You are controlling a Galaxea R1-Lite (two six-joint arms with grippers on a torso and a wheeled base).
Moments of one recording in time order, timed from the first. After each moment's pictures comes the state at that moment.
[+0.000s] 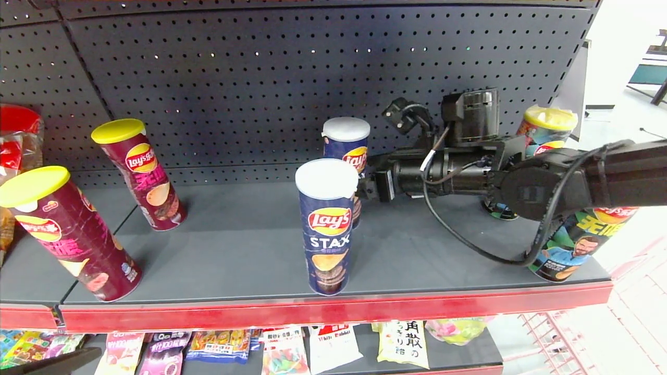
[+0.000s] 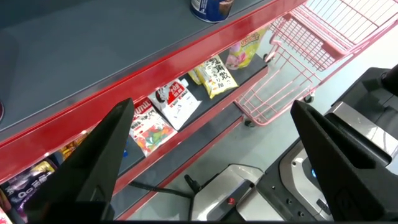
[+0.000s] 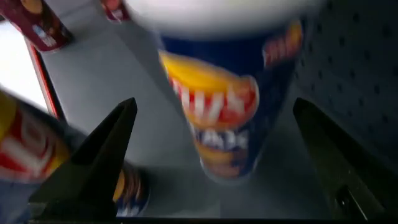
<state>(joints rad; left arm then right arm) -0.27 0.61 -0.31 0.06 -0.45 0.04 0.54 1.95 -1.34 -0.29 0.42 -0.14</state>
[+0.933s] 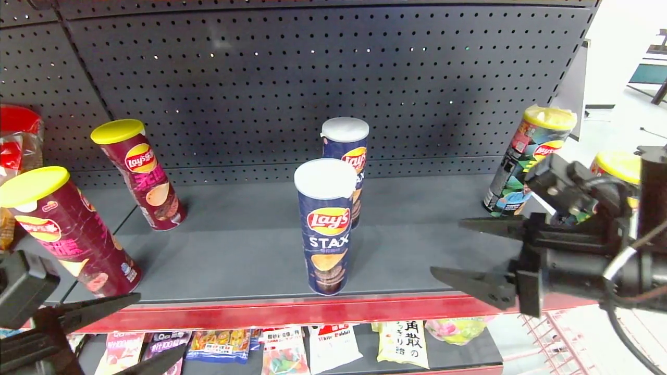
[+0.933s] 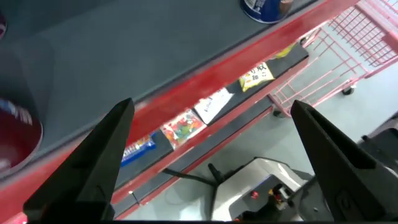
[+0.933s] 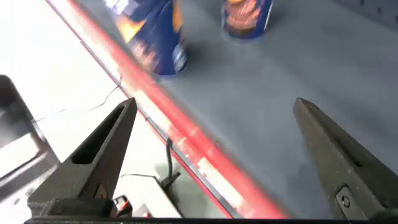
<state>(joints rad) -0.27 0.96 -0.34 -0.16 -0.32 0.11 0.55 1.33 -0.65 -0.29 0.29 -0.14</state>
